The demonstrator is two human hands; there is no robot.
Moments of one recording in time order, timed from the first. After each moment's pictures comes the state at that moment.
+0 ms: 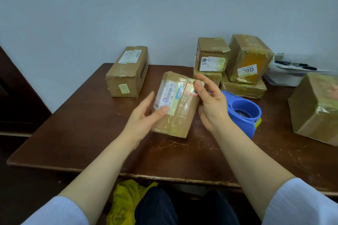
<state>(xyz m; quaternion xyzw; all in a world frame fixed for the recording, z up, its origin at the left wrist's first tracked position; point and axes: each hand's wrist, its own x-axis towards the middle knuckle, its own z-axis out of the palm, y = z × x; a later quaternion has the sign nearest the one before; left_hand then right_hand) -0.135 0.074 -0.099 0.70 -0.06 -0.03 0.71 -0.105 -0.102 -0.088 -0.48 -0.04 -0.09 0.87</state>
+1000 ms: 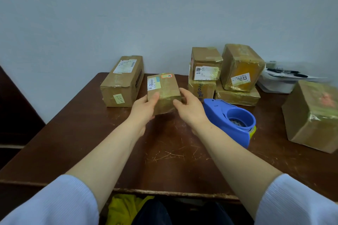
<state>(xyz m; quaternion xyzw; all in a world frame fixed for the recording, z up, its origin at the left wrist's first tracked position) -0.084 0.049 -0.073 0.71 0.09 -0.02 0.70 -0.087 -0.082 -0.078 -0.83 0.01 -0.05 0.55</state>
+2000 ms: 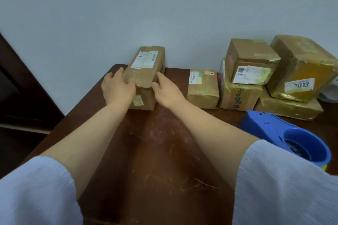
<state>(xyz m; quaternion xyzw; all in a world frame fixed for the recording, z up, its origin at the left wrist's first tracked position) 0.023 0.161 -0.078 0.89 0.20 0.18 0.36 0.038 0.031 -0.083 -0.90 -0.14 0.03 0.41</state>
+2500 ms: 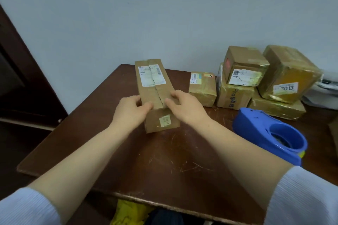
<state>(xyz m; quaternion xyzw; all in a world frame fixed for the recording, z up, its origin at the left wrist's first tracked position) -0.075 0.147 -0.078 0.90 0.08 0.09 0.43 -0.043 -0.007 -0.072 -0.95 -0.12 0.01 0.30</state>
